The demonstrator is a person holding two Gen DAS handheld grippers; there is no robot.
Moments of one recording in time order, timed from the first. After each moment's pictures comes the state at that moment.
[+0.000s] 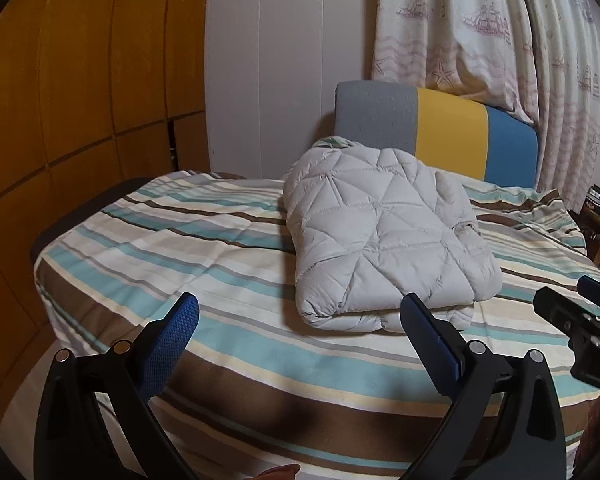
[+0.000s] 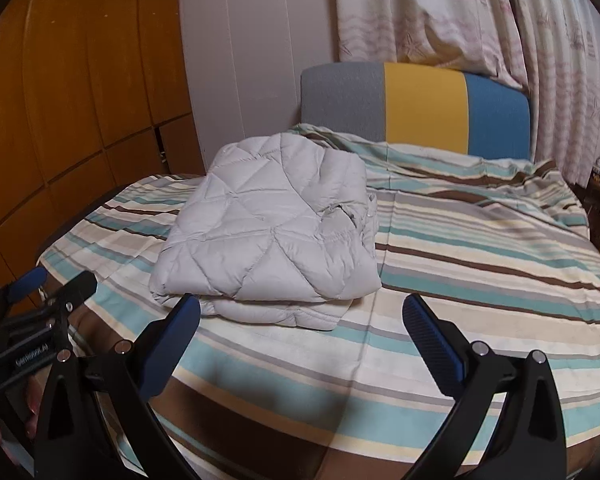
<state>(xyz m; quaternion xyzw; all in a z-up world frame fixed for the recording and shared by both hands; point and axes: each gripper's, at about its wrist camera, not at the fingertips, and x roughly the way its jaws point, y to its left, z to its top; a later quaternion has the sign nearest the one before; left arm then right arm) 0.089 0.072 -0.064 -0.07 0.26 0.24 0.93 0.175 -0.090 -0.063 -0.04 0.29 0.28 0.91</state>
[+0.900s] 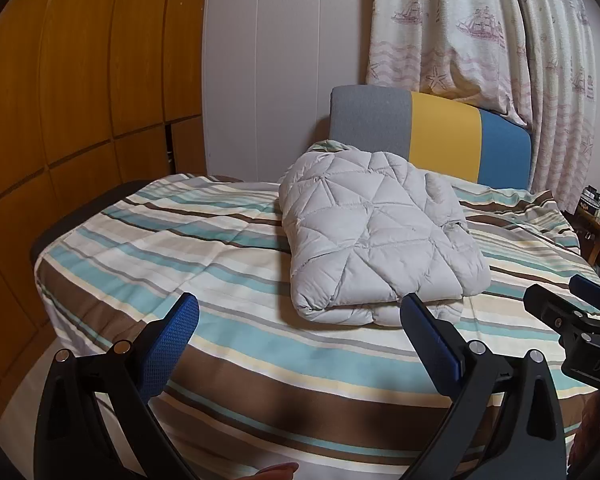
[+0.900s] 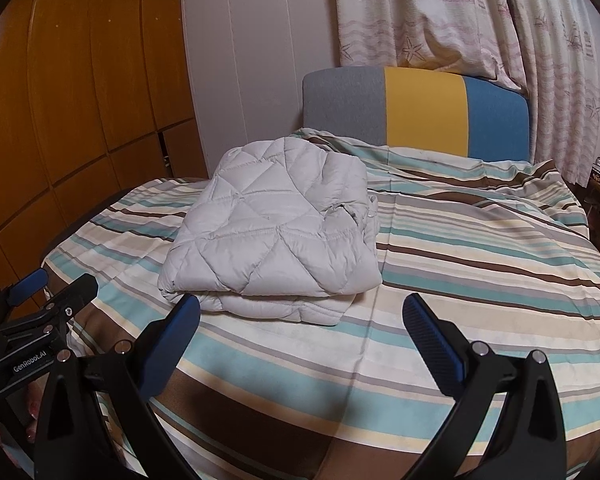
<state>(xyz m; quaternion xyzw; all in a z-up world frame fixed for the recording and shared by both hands) 0.079 0.062 -0.061 -0.07 0.26 0.23 0.93 0.161 -0.094 -0.055 -0.03 0.29 0.28 0.91</state>
